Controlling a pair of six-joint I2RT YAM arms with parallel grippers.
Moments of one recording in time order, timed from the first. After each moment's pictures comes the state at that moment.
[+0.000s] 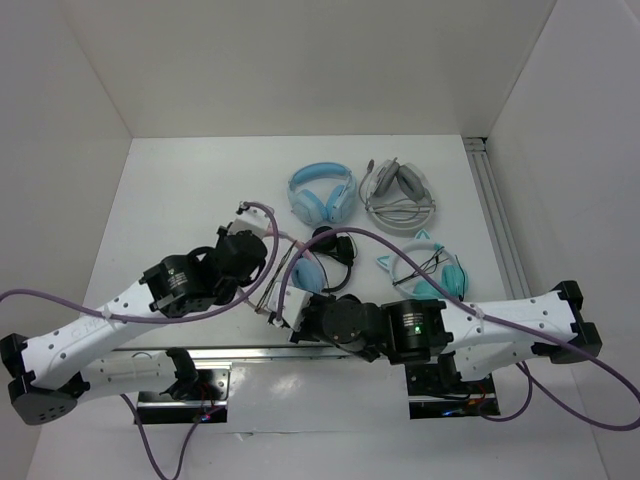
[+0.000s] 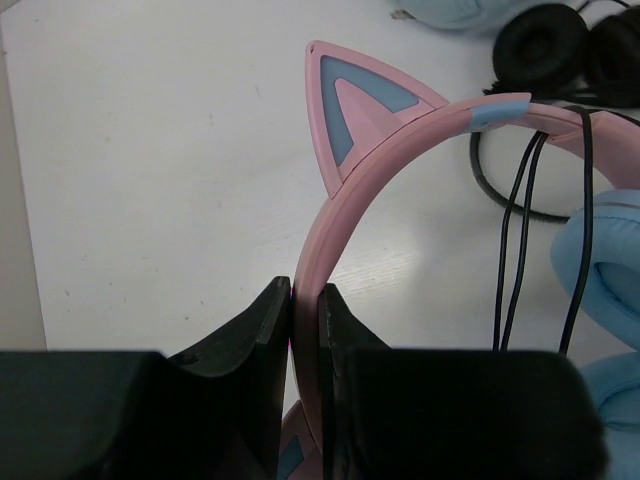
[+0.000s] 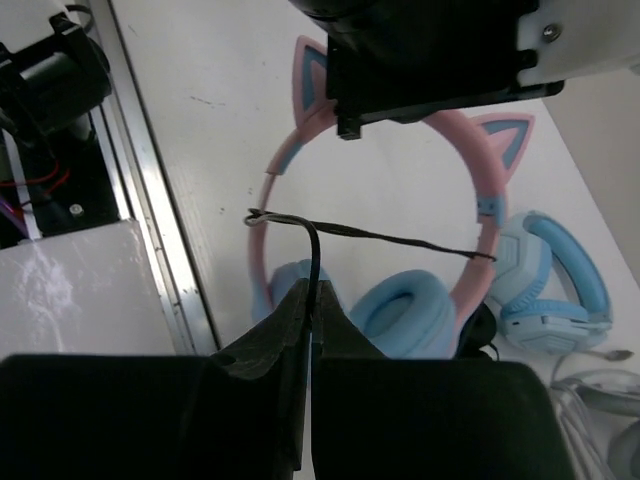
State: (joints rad) left arm -0.96 1.02 1.13 -0.88 -0.78 -0.27; right arm 1.60 1.18 1.14 -0.28 0.53 -0.20
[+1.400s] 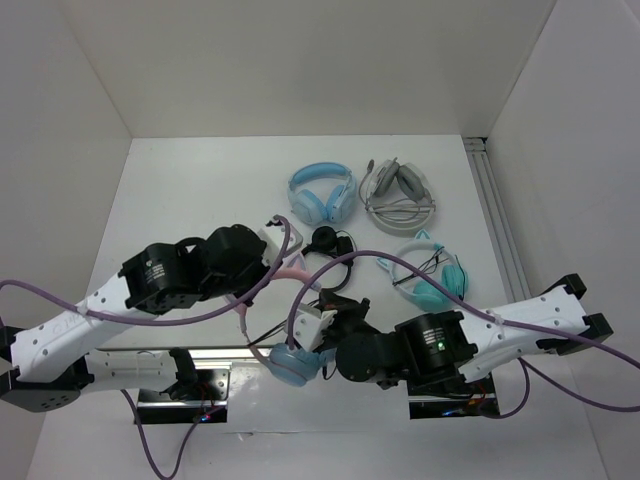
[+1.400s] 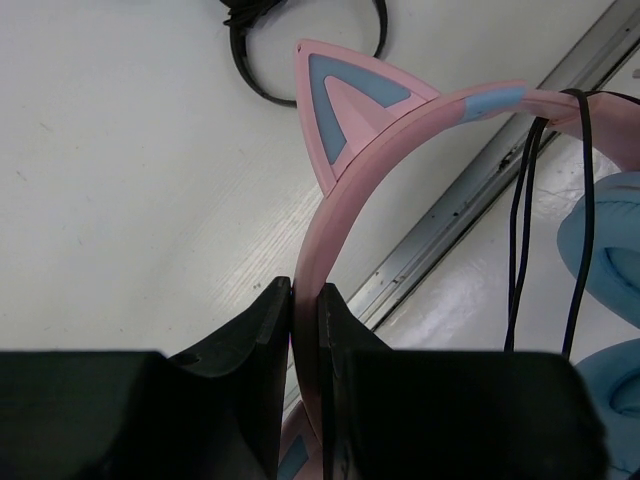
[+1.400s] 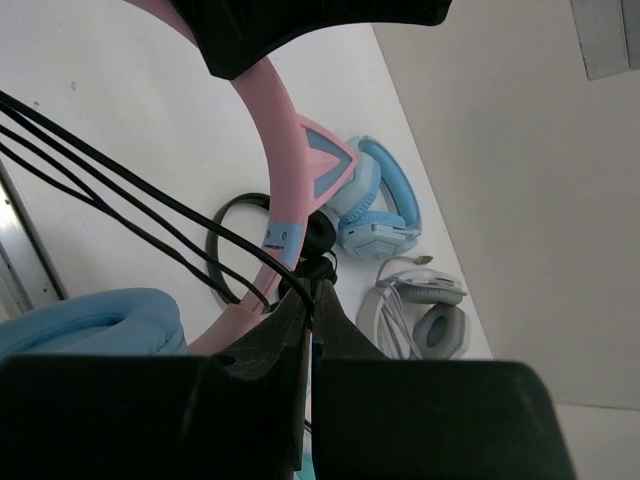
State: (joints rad) left arm -1.07 1.08 1.40 -1.15 -0.26 -0.11; right arm 1.76 1.14 1.19 -0.57 1.00 -0.35
